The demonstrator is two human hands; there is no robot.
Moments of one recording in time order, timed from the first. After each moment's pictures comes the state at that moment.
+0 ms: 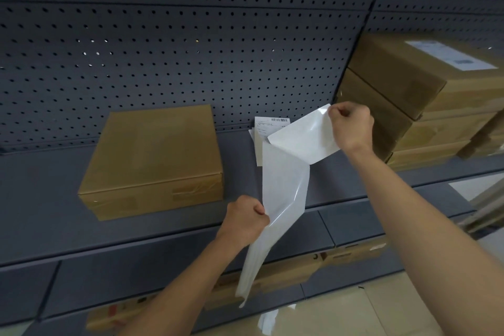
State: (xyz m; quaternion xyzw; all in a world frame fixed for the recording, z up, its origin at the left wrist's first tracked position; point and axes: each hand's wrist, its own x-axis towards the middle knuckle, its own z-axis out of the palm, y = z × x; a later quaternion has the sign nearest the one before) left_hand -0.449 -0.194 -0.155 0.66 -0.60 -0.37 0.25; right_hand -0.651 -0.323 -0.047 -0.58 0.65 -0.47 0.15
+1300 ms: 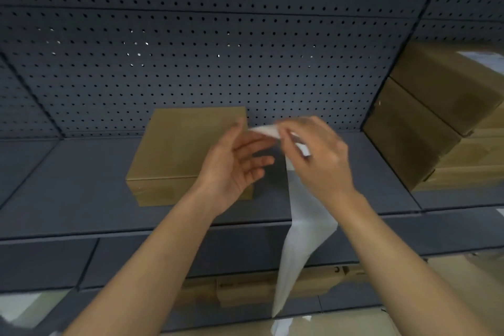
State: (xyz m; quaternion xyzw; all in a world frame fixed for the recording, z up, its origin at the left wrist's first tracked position) left_hand -0.385 -0.186 -0.028 0.44 -0.28 -0.64 0.57; right_hand -0.541 -0.237 -0.037 -0.80 0.24 -0.54 -0.07
